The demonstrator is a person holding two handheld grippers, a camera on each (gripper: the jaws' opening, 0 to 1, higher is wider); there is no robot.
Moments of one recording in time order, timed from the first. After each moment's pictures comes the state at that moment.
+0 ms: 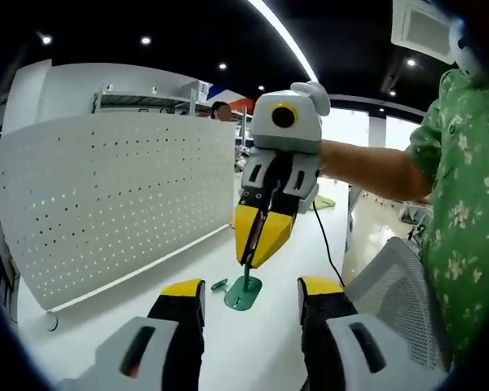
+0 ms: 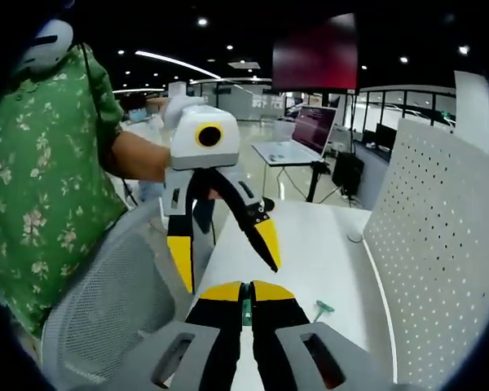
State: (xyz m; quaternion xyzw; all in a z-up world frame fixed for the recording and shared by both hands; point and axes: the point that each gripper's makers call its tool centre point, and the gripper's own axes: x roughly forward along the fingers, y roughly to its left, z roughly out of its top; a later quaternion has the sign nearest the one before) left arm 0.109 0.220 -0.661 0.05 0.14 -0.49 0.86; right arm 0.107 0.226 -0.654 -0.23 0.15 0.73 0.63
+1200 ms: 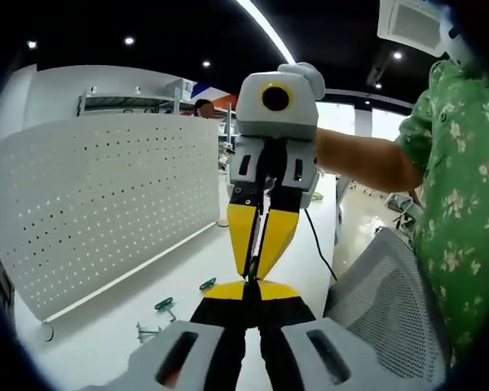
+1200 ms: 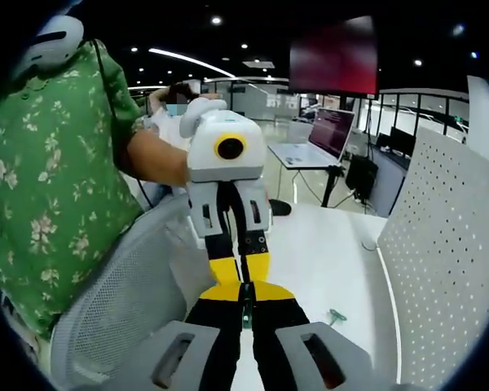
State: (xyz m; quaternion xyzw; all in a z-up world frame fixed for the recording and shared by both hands) left arm 0.097 0.209 -0.666 0.07 0.14 -0.52 0.84; right arm 0.083 0.235 -0.649 -0.23 0.15 0.75 0.60
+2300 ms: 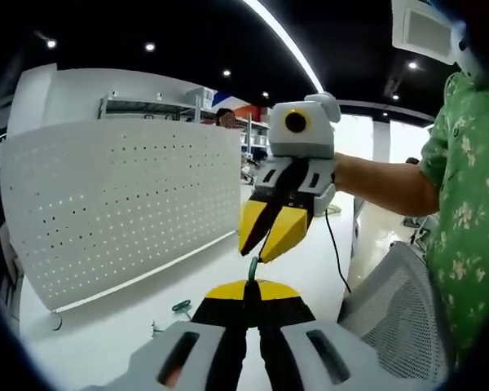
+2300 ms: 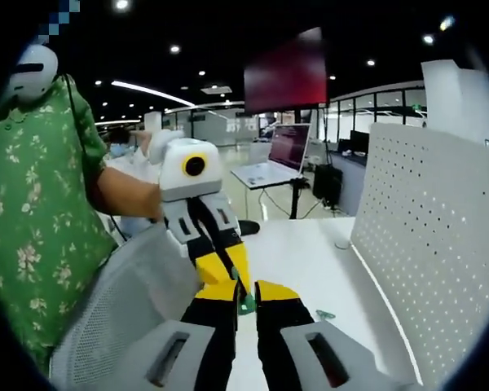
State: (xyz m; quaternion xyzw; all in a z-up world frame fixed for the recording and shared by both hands) left arm 0.116 0.229 -0.656 0.03 0.12 -0.46 0.88; right arm 0.117 0.229 -0.637 -0.13 0.14 0.68 0.71
